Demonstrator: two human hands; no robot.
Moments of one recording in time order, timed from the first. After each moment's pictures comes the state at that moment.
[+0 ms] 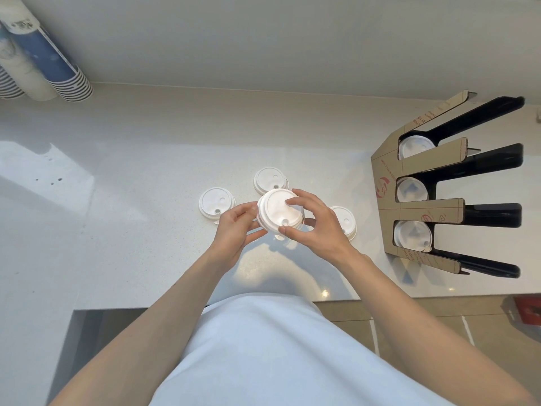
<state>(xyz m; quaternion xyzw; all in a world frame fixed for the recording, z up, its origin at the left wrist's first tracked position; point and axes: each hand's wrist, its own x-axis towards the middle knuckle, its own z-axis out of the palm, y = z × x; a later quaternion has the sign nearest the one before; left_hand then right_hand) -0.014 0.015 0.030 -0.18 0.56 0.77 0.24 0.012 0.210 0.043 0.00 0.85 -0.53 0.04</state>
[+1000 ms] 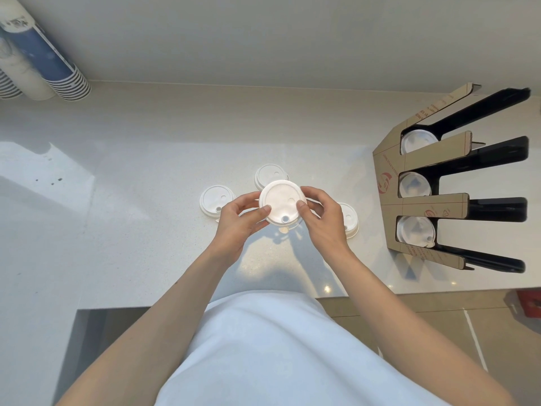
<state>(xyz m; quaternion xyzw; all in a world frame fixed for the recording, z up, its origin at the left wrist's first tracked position) -0.018 0.016 0.031 -0.14 0.59 0.77 0.21 0.007 0.196 0.037 0.16 0.76 -0.63 -0.03</state>
